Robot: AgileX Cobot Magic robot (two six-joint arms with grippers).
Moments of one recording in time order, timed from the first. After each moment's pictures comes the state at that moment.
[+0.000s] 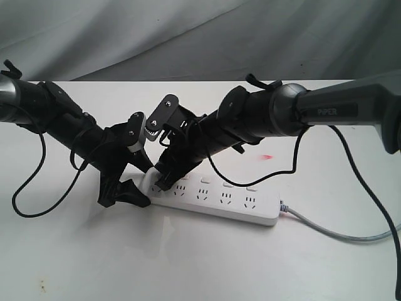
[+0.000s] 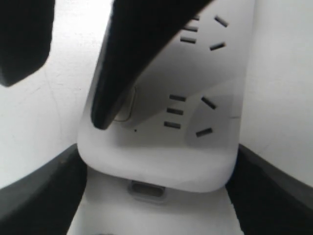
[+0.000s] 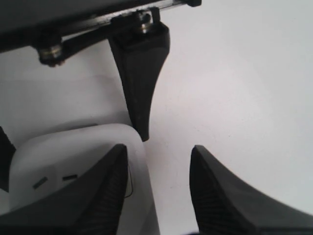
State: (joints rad) left arm -0.06 2.20 -1.32 -0.84 0.90 1.97; right arm 0.61 2.21 -1.45 0.86 0.36 -1.30
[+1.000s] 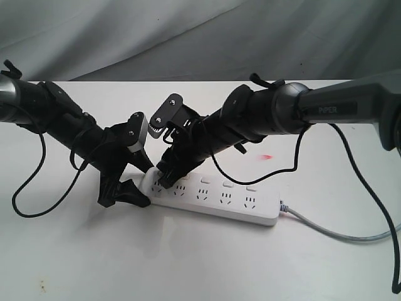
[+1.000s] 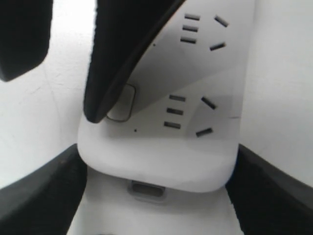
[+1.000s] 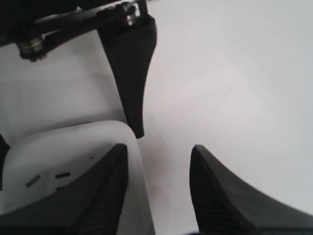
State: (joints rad) left arm -0.06 2.20 -1.32 -0.84 0.90 1.97; right arm 0.59 2.23 -1.46 0.88 0.40 -1.29
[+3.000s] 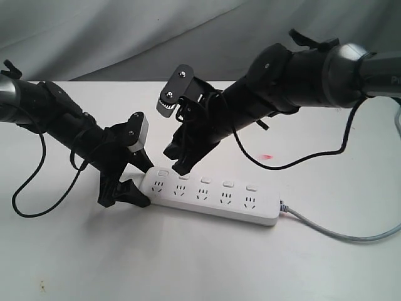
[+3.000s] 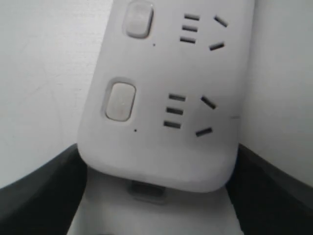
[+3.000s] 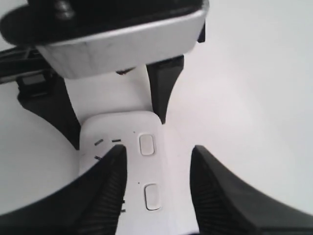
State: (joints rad) left arm -0.06 2.20 -1.32 -0.84 0.90 1.97; right arm 0.55 2.00 -1.37 0.81 0.53 -1.29
